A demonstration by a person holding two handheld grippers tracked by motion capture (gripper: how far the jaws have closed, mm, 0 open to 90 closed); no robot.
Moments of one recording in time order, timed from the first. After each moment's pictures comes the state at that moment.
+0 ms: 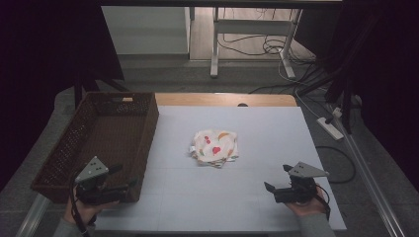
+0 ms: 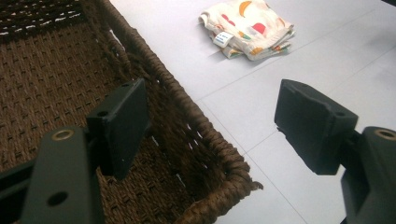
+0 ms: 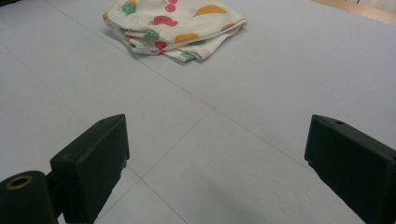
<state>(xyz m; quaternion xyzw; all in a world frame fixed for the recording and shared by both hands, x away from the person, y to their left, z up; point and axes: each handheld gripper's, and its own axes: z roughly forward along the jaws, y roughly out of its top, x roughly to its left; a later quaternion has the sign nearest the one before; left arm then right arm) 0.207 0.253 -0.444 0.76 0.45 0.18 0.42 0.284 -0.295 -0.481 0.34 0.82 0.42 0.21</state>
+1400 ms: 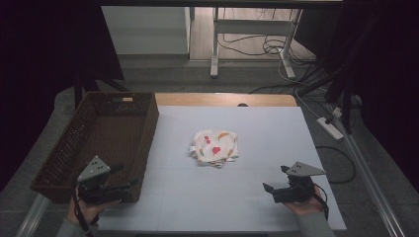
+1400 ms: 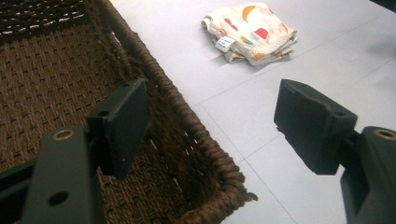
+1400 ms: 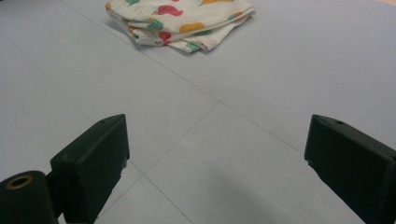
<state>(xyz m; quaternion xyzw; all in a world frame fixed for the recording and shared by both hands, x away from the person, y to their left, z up) 0.207 0.247 -0.443 0.76 0.46 0.19 0.42 0.289 -0.293 -0.487 0.34 0.82 0.41 0.19</state>
